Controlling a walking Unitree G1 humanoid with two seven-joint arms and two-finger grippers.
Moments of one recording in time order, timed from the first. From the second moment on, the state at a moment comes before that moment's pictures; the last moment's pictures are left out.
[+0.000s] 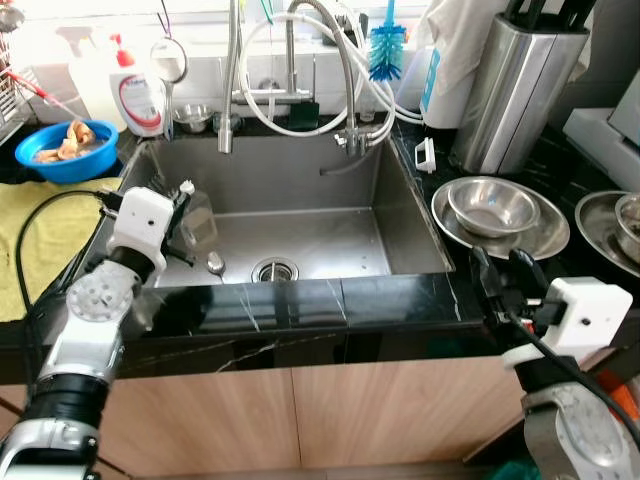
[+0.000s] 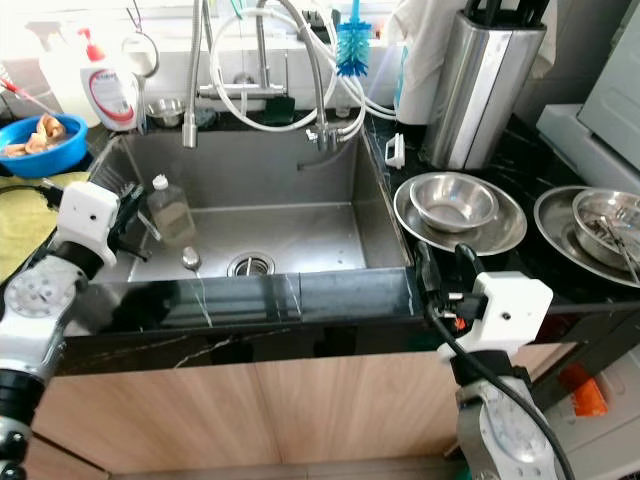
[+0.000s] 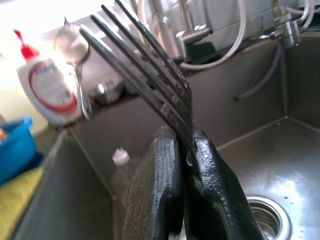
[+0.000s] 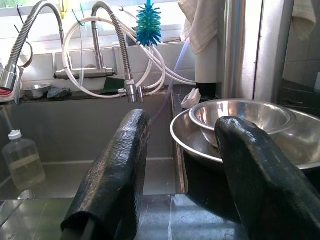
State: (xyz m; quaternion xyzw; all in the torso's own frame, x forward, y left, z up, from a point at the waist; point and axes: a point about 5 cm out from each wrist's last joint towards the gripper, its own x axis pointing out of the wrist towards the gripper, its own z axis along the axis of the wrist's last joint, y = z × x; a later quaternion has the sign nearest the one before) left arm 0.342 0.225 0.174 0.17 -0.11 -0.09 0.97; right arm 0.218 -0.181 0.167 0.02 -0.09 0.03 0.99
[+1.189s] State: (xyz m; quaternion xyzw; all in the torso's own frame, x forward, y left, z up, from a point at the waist) left arm 0.355 0.229 0.160 0.06 -0.06 -0.06 0.99; right arm 0.230 -0.180 0.169 0.03 -0.10 0.01 0.99
